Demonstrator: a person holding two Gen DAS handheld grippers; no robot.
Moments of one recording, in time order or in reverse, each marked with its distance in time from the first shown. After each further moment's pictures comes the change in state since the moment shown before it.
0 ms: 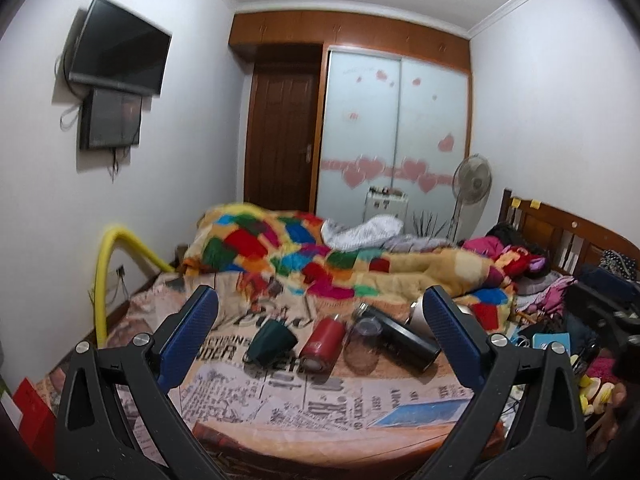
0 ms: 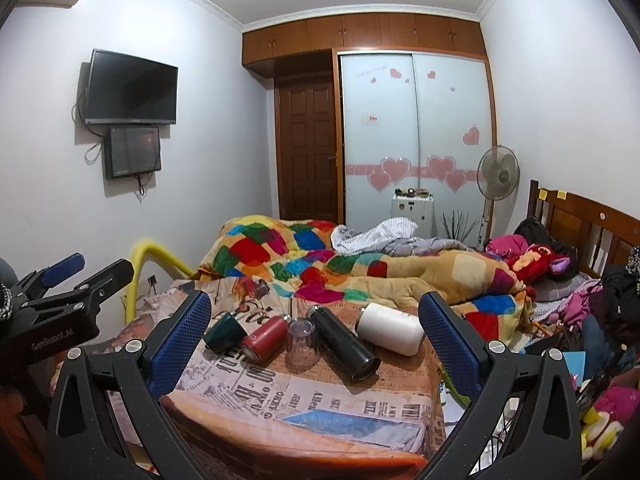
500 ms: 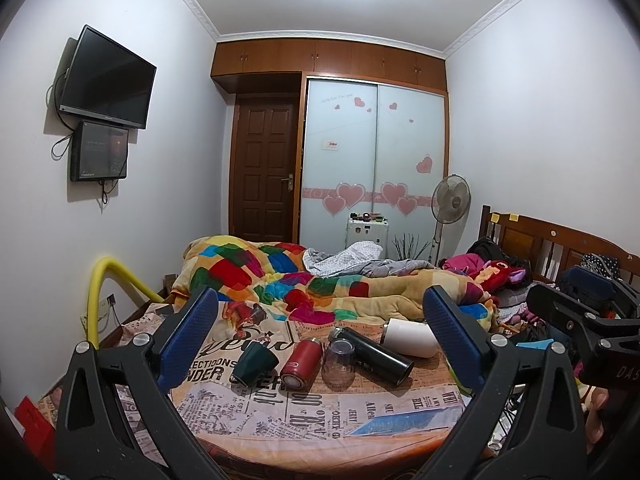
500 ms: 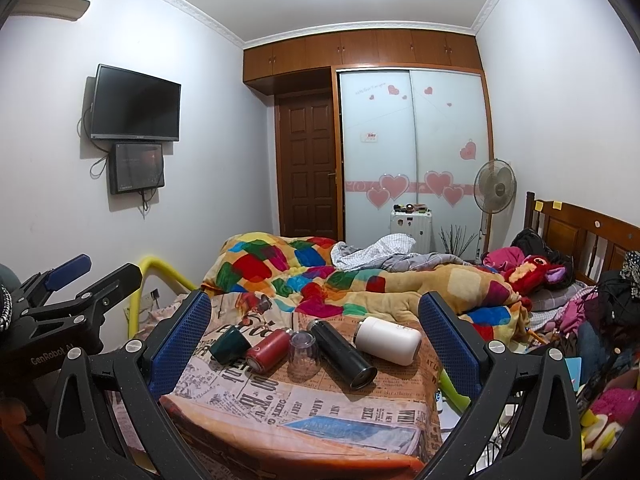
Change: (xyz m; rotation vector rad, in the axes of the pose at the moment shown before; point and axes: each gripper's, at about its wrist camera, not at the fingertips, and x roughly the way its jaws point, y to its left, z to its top) left arm -0.071 -0.035 0.015 0.056 -0.135 -0.069; right arm -0.037 0.005 0.014 0.003 -0.083 0.005
